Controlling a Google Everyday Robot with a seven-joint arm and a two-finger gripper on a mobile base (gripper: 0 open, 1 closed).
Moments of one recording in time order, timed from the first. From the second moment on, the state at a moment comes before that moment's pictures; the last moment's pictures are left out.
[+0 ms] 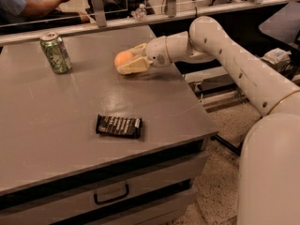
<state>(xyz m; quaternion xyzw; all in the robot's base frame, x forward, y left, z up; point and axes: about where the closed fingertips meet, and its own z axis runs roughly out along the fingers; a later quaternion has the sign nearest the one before) 0.710 0.067 0.855 -0.54 0.61 0.37 0.44</state>
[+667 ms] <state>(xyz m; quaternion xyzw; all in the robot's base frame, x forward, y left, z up) 0.685 0.006 0.888 -0.53 0.64 0.33 0.44</state>
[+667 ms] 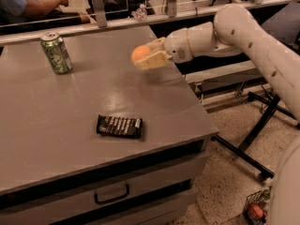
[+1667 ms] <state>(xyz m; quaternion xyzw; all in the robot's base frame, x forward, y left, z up) 0.634 0.001 0.896 -0.58 0.61 0.38 0.40</state>
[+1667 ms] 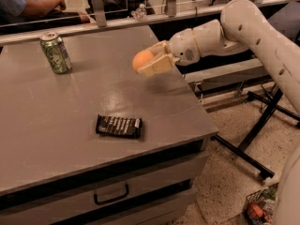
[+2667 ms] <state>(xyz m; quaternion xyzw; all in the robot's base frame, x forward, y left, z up) 0.560 0.059 0.896 -0.66 0.53 0.39 0.36</state>
